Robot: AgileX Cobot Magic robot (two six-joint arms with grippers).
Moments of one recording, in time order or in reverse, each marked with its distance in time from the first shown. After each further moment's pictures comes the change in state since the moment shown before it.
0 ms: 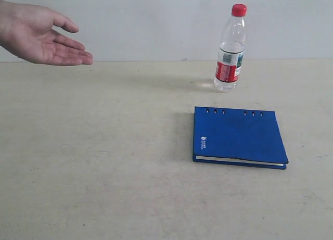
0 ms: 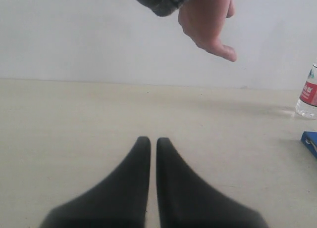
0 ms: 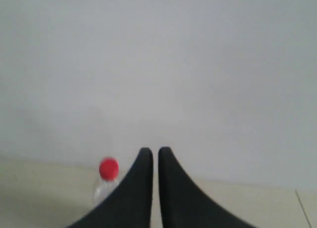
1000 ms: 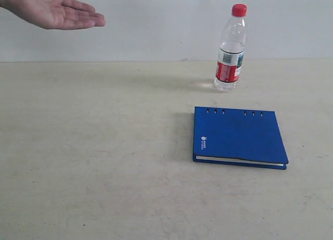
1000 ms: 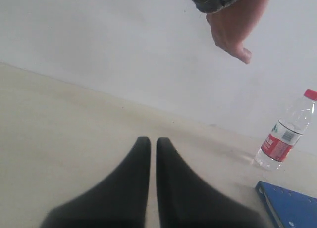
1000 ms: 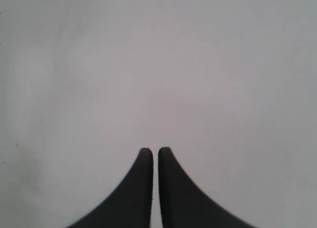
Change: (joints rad) left arm 0.000 0.000 0.000 -0.188 -0.080 -0.081; right arm 0.000 -0.711 0.088 0.165 0.032 -0.401
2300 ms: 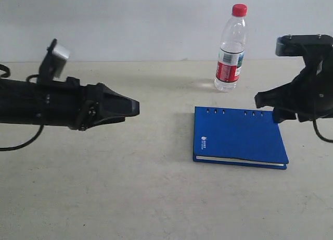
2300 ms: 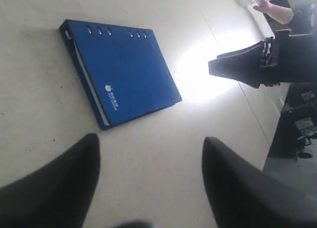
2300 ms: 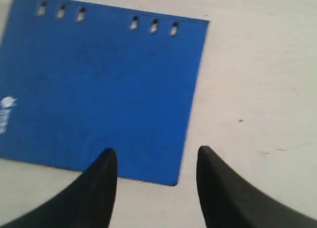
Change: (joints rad) left arm -0.125 1.672 -0.751 -1.407 0.763 1.489; right arm -0.001 0.863 0.727 0.015 -0.212 0.472
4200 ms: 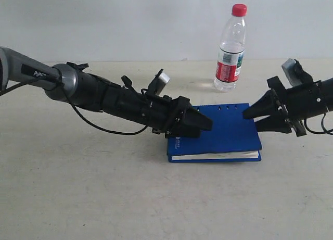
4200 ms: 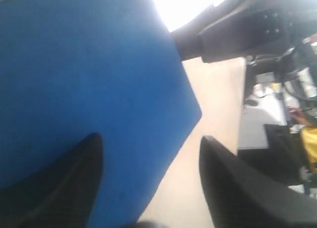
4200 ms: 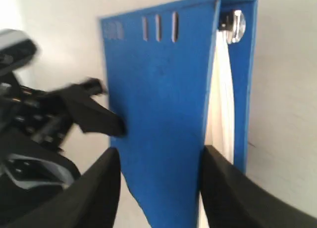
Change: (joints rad) left arm -0.218 0.711 -0.734 0.121 0.156 -0.287; right arm -0.418 0.614 -0.289 1.273 0.583 -1.118
